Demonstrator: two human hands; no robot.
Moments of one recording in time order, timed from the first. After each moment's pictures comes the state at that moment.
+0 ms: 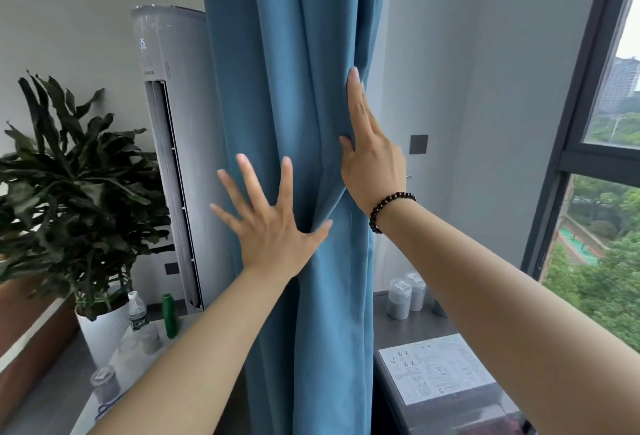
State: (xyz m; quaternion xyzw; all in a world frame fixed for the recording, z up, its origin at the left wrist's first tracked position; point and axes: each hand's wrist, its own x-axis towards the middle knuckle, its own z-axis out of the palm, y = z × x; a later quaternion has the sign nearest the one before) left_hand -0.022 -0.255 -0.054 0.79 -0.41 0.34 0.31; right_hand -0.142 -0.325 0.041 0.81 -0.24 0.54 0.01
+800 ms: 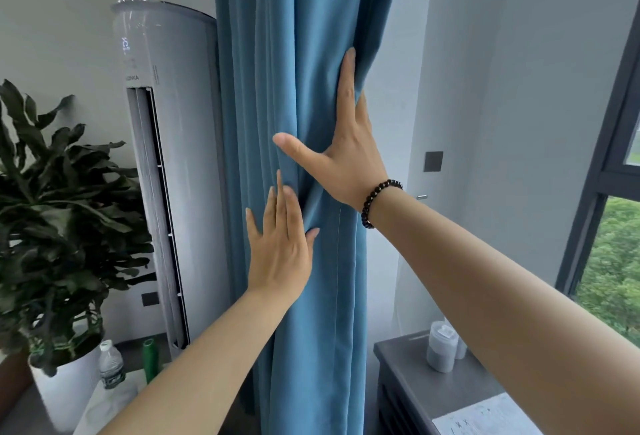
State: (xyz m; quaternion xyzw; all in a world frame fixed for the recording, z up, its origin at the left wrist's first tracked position) left_hand 0.141 -0.332 -0.066 0.67 -0.53 0.36 0.37; right_hand 0.027 -0.359 0.075 0.82 -0.15 0.55 -0.09
